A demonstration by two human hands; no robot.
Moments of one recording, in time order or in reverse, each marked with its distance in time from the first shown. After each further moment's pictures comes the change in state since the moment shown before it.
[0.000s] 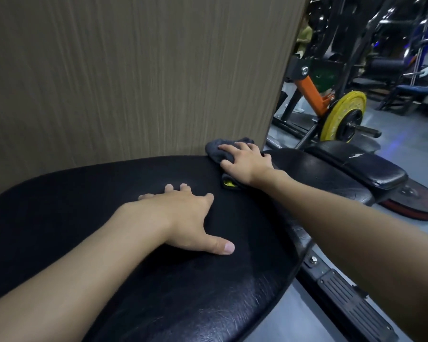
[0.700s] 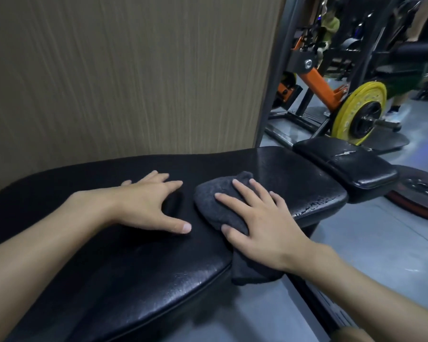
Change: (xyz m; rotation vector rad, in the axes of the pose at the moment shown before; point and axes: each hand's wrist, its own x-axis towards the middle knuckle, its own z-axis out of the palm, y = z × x) left_hand -0.007 0.022 -0.017 -0.132 0.032 -0.056; right_hand -0.177 0.066 -0.019 0.029 0.014 -0.297
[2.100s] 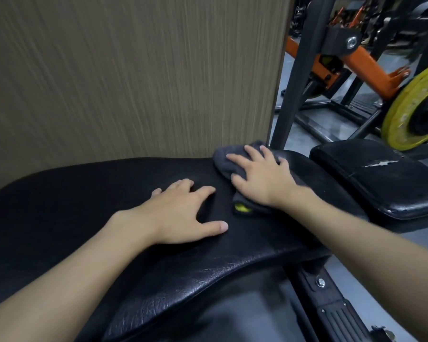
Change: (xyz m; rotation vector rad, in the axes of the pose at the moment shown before) left_hand 0.064 0.100 0.006 0.024 0.134 -0.107; right_hand 0.147 0.113 0.001 -0.017 -0.051 0.020
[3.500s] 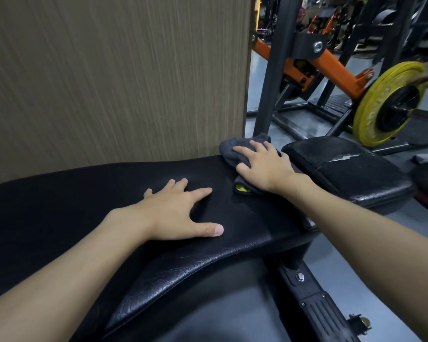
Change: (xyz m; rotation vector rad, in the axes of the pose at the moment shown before) left_hand 0.018 0.035 -0.001 -0.008 -0.095 0.007; right_hand 0.007 0.068 -0.009 0.053 -0.003 0.119
